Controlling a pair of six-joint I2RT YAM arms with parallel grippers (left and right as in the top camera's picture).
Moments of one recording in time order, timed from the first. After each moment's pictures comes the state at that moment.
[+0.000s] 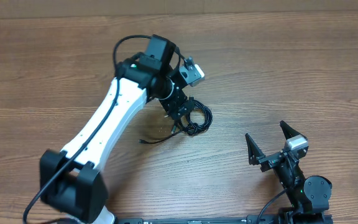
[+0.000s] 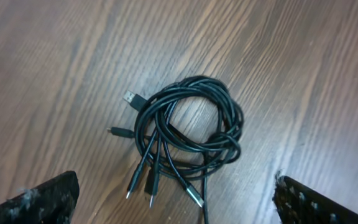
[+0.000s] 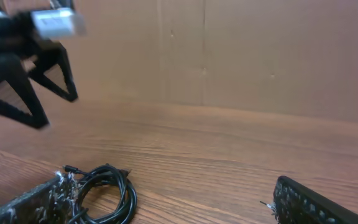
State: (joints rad) left arm -0.44 1.78 1.53 -0.93 0.32 0.55; right arm 0.05 0.01 0.02 -0.01 -0.30 0.04
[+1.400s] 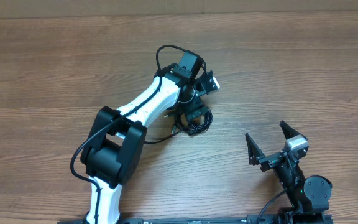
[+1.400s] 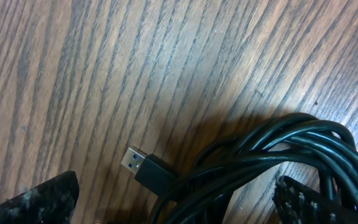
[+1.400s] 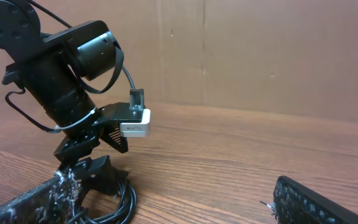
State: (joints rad) left arm -0.54 2.11 1.53 -0.64 0.14 0.58; right arm 0.05 0.01 0.02 -0.01 -0.30 0.04
